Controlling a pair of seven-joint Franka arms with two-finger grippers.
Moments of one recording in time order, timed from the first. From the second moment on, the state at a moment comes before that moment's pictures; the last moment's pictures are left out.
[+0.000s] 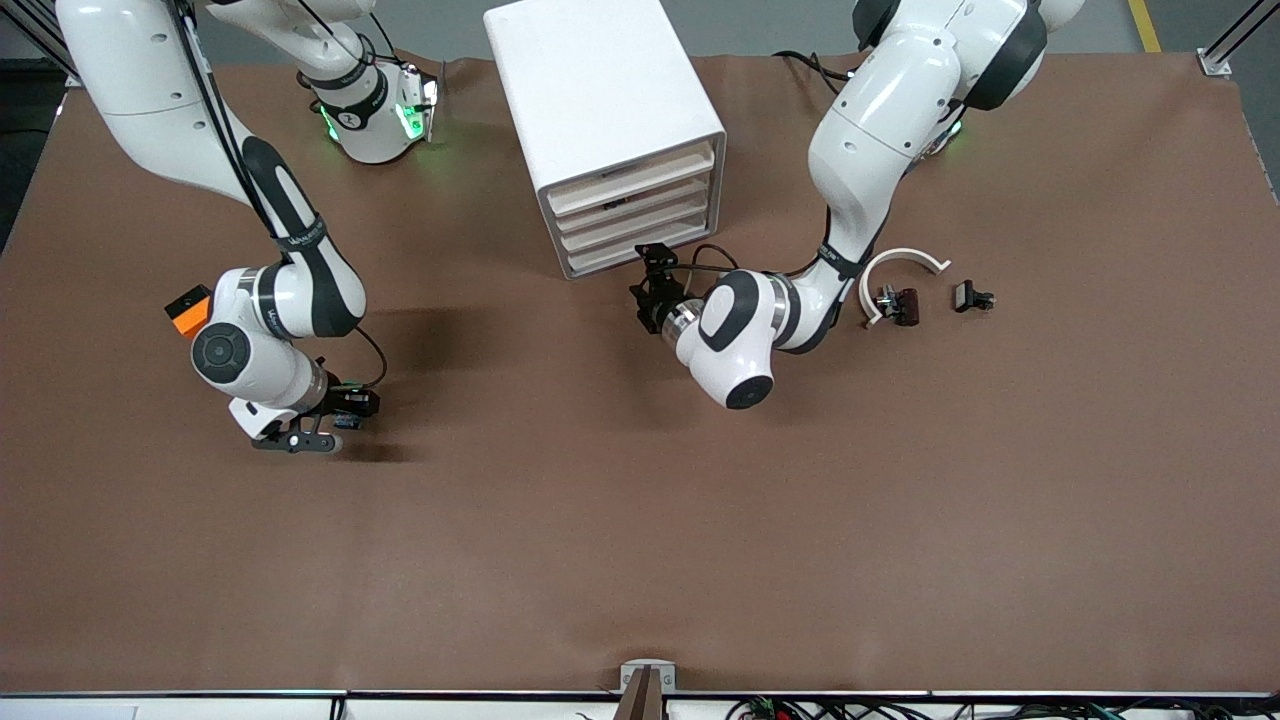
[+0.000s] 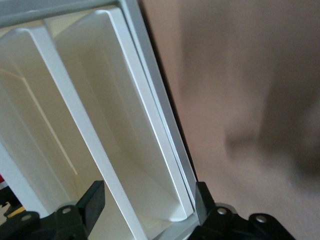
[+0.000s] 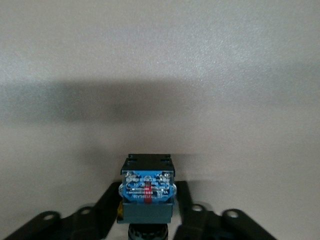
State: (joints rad) left arm -0.56 0.91 -0.12 -1.47 -0.89 1.68 -1.93; right arm 0.07 0.52 -0.02 -2.05 -0.01 2.50 0.10
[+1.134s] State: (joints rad) left arm -0.57 0.94 -0.12 -1.47 -0.95 1.56 -2.15; right arm 0.07 0.53 -0.02 -1.99 -0.01 2.44 0.10
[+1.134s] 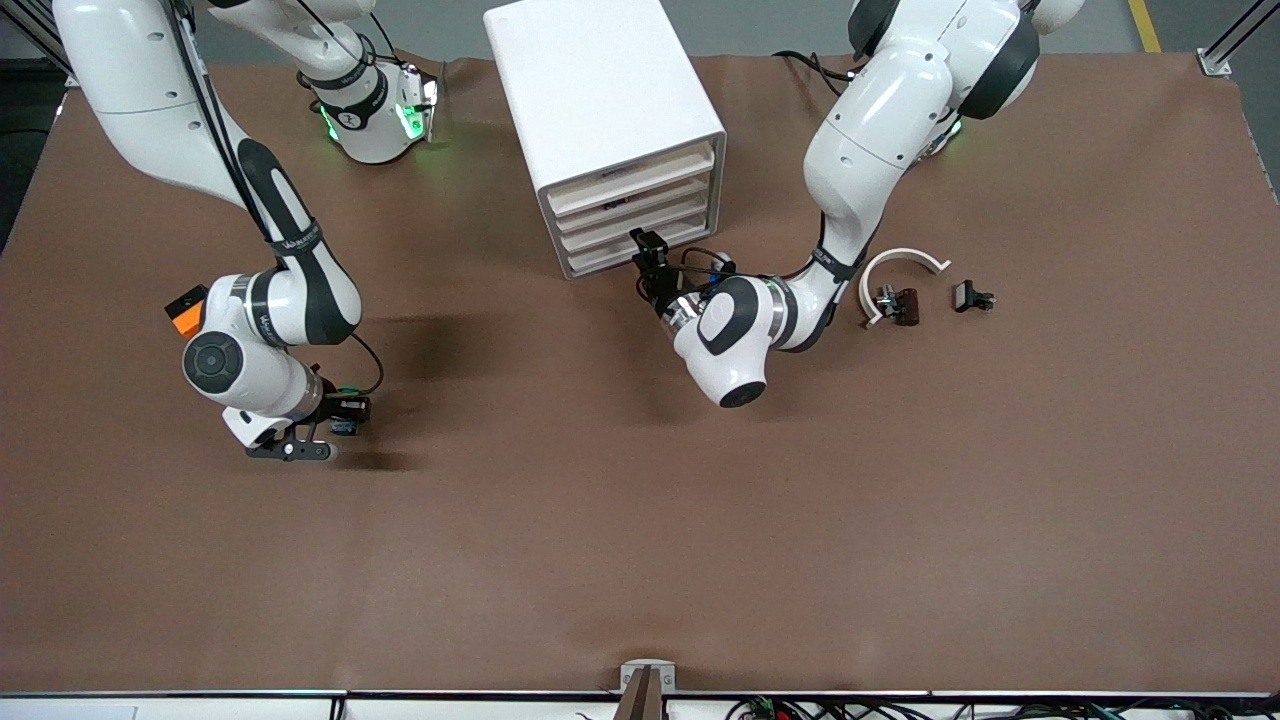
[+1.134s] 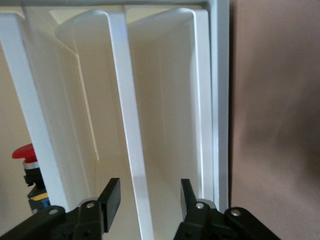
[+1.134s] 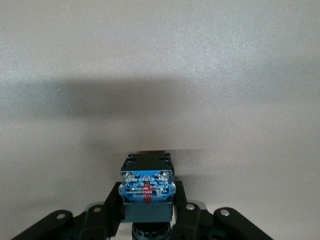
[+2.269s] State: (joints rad) left arm -0.61 0.97 -0.11 -1.45 -0.98 1.52 -2.15; right arm 0.09 0.53 -0.02 -1.94 0.00 2.36 0.13
